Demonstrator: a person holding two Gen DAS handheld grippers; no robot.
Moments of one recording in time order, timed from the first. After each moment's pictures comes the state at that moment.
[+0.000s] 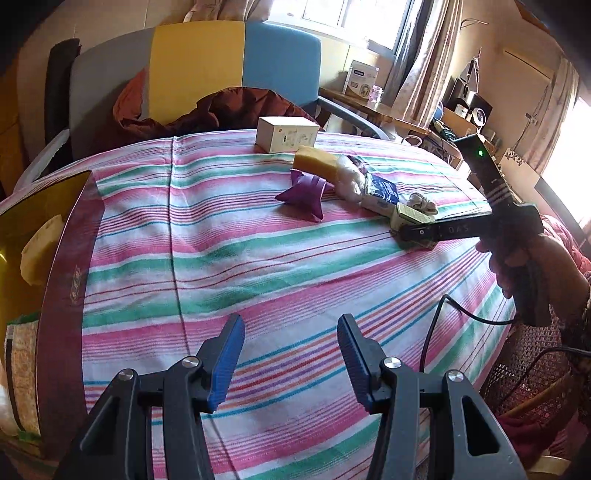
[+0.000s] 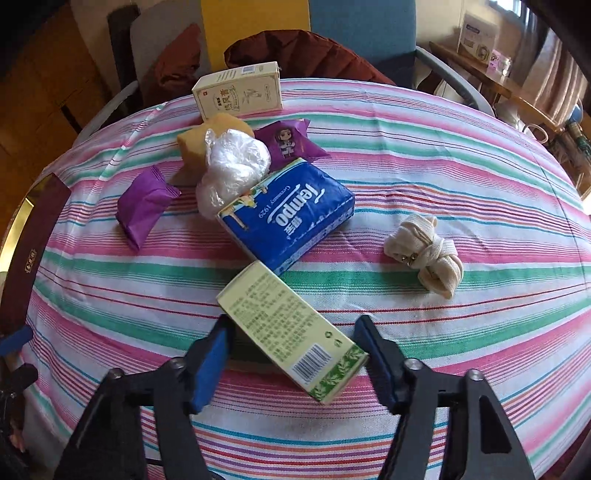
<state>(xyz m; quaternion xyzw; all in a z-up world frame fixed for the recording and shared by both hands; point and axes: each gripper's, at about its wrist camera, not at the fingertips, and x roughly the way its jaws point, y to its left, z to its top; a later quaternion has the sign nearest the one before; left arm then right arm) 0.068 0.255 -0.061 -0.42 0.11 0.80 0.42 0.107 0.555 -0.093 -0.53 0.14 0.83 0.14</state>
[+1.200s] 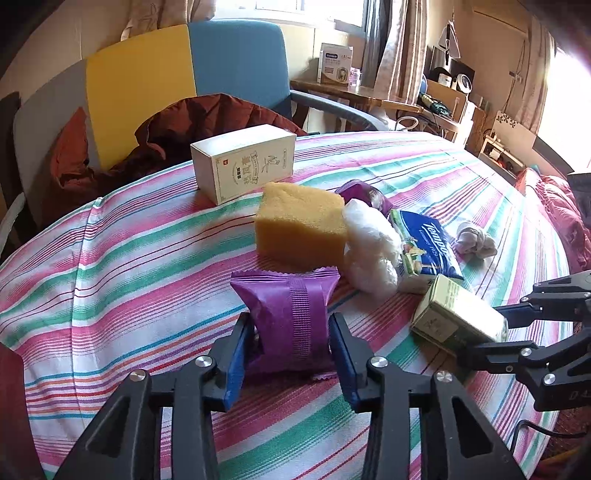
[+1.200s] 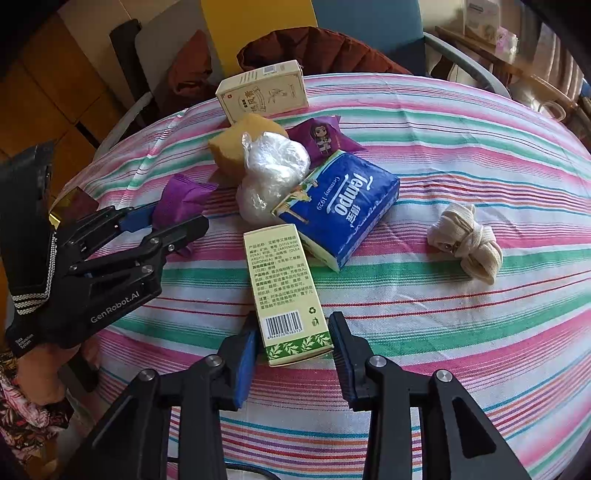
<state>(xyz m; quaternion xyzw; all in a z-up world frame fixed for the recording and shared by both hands) -0.010 0.398 -0.094 -0.39 0.18 0.79 0.44 0.102 0.543 -0.090 -0.51 0.18 0.83 0.10</state>
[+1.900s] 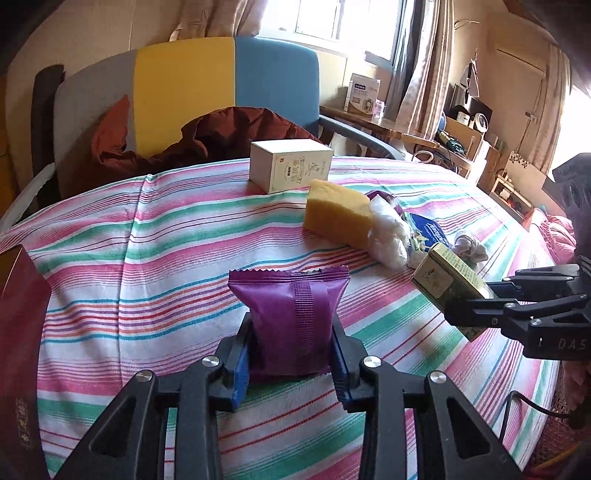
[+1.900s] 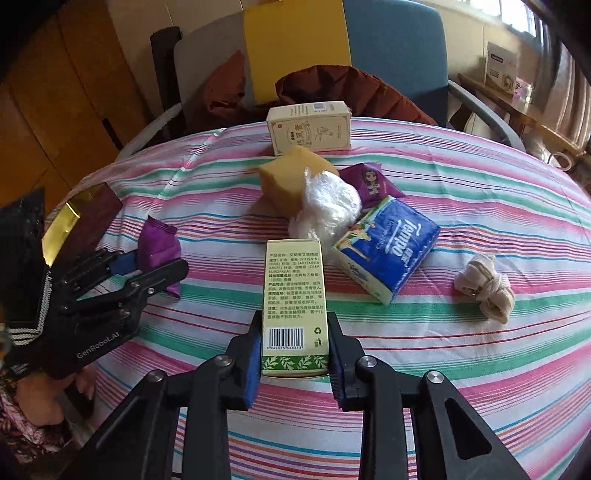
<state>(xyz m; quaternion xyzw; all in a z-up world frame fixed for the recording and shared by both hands) 0.004 0.331 -0.091 -0.37 0.11 0.82 0.42 0.097 0.509 -0.076 -0.45 0.15 0.88 0.07</state>
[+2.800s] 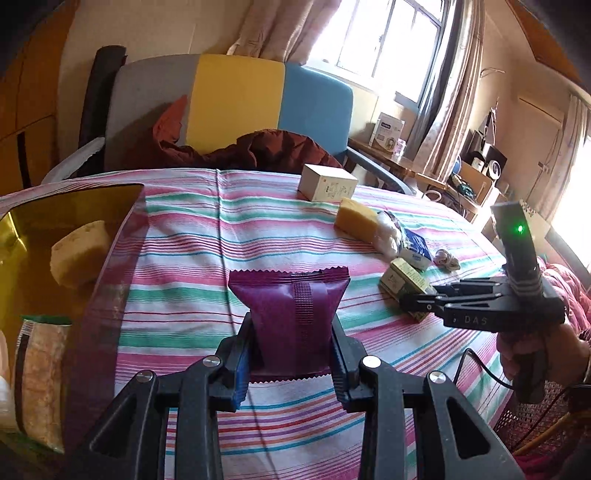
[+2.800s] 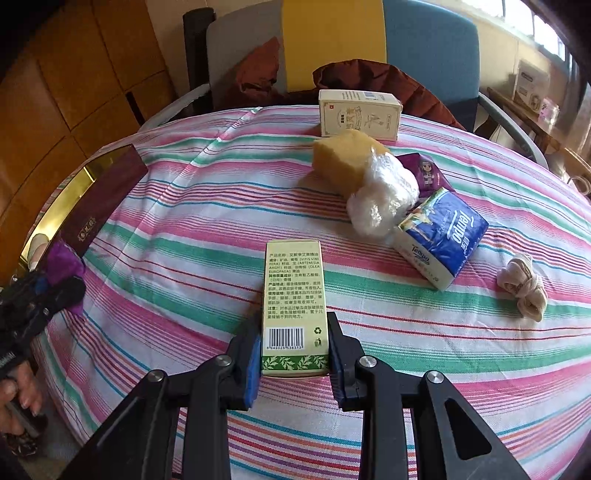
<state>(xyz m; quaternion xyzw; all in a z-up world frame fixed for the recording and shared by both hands) 0.045 0.207 -0.058 -0.36 0.02 0.85 0.39 0.093 0.468 -0.091 -0.47 0.08 0.88 0.05</state>
